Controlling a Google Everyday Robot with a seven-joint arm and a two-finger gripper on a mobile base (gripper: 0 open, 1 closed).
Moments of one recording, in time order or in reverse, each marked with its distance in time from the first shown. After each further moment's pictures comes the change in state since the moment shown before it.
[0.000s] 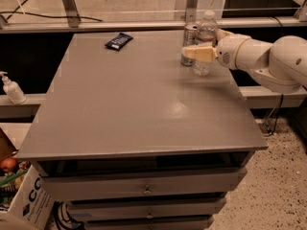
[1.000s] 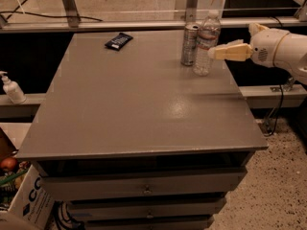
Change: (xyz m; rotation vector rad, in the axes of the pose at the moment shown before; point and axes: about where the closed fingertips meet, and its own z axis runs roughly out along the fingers) arm -0.014 -0.032 -0.074 -0.025 0.003 -0.004
